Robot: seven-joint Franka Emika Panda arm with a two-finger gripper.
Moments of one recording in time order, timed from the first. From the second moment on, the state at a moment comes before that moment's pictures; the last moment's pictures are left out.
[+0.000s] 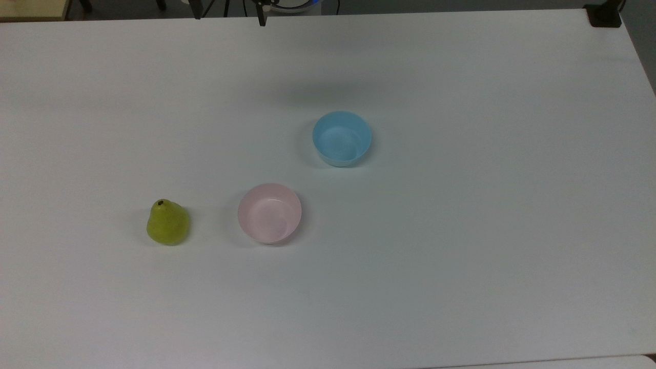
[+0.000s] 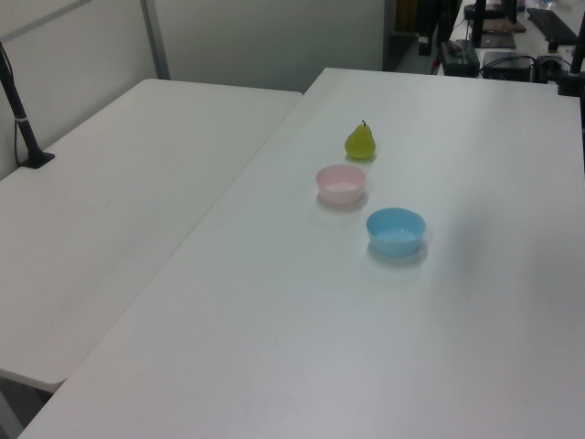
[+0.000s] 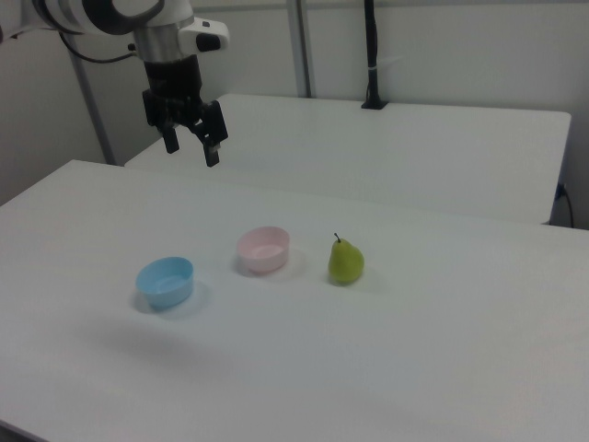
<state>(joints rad) 0.05 0.08 -0.12 -1.45 0.03 1.53 0.07</state>
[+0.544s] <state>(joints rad) 0.08 0.08 -0.12 -1.48 0.03 1.53 0.07</state>
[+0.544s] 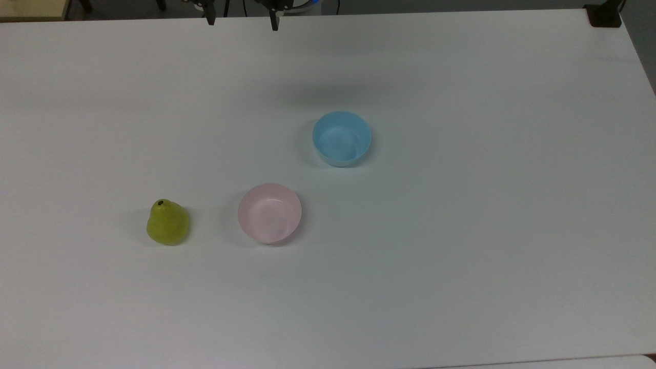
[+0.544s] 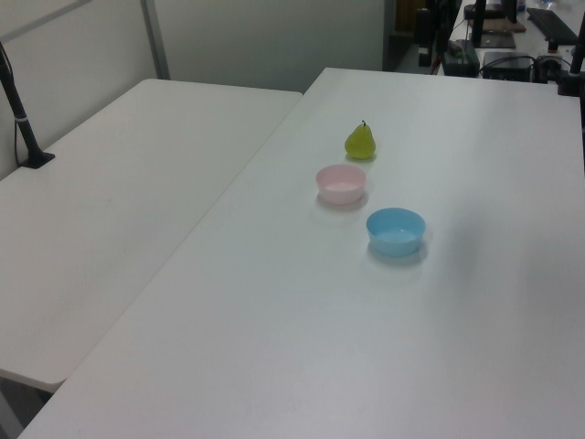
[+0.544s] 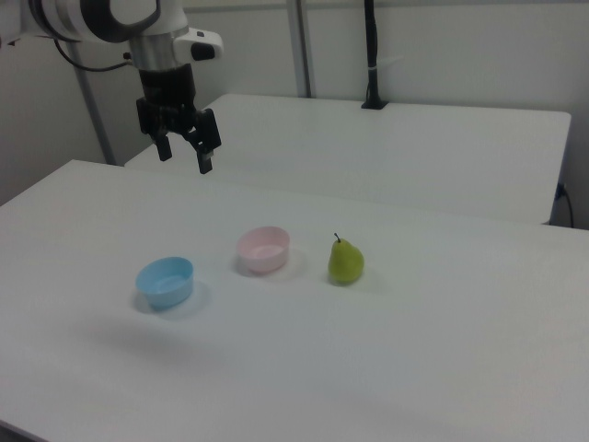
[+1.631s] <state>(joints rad) 0.10 0.10 -0.31 -1.60 0.03 1.87 -0.13</state>
